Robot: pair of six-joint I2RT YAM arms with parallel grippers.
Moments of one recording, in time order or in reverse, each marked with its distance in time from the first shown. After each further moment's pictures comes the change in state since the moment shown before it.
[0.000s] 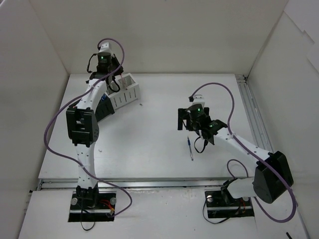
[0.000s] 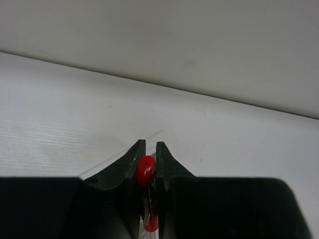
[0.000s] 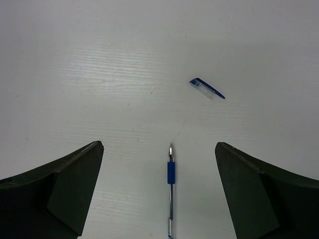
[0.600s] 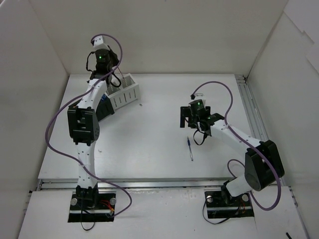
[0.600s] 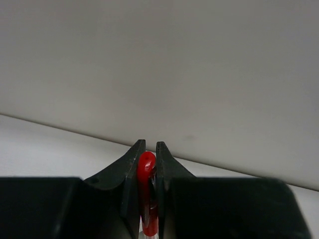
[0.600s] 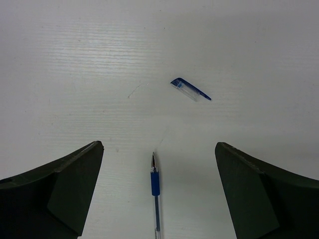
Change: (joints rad) left arm 0.012 0.068 0.058 0.266 -0.151 -0.007; right arm -0.104 0.147 0.072 -0.053 -0.049 -0.021
